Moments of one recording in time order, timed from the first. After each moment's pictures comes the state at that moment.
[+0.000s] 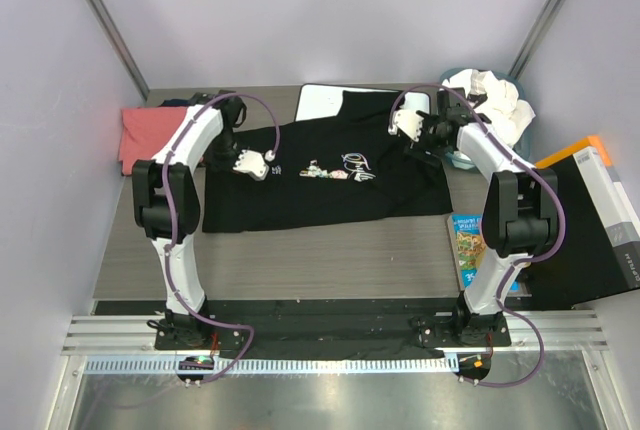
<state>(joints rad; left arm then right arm) -0.17 2.03 1.79 -1.33 -0.08 1.72 0.08 1.83 1.41 -0.54 -0.20 -1.18</state>
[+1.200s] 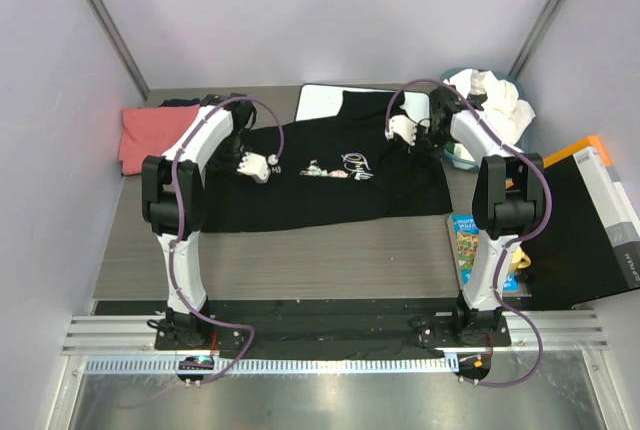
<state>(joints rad) -0.21 2.08 1.81 -1.33 -0.24 1.64 0.08 2.00 1.61 -0.85 -0.30 -1.27</state>
